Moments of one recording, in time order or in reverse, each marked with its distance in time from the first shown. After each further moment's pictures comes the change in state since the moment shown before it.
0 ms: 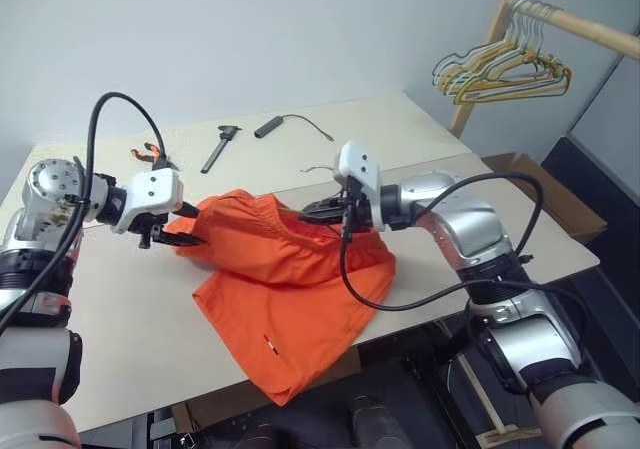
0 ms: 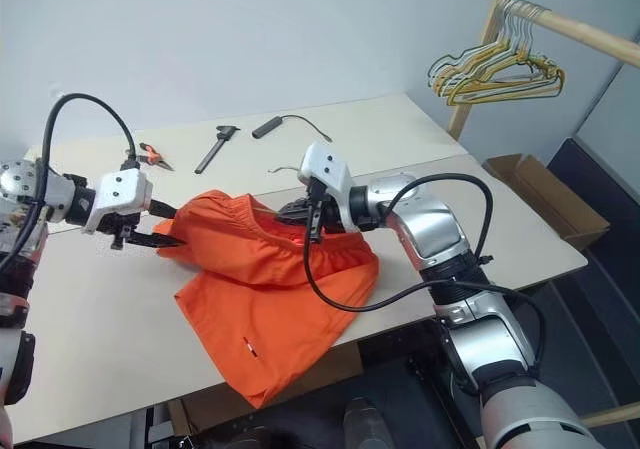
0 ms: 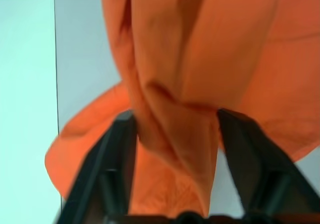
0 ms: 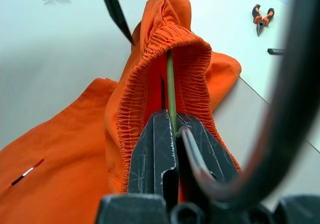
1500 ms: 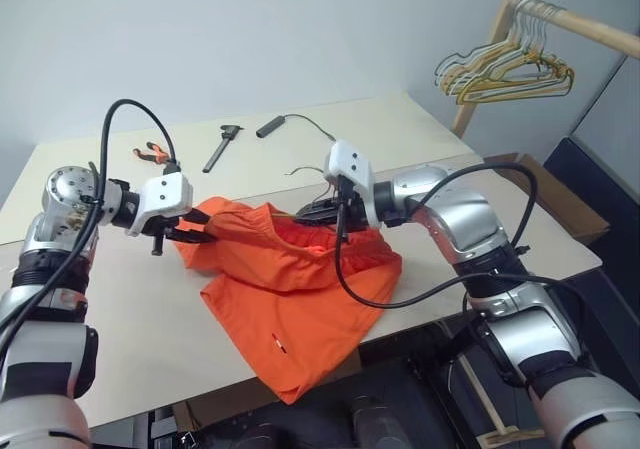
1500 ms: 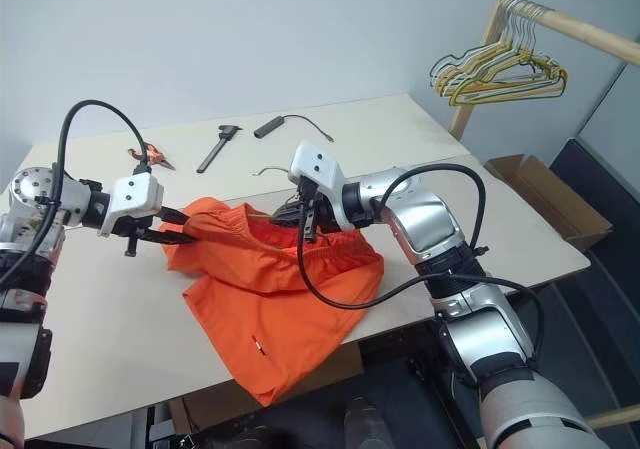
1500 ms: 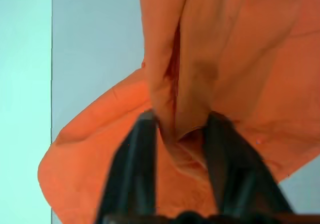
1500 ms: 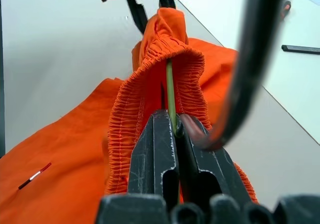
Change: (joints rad) left arm -0.034 -0.069 0.000 0.089 0.005 -0.062 -0.002; right arm -0.049 0.000 0.038 0.009 -0.011 0.040 0.028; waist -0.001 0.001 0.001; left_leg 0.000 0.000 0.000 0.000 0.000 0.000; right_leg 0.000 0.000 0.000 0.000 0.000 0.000
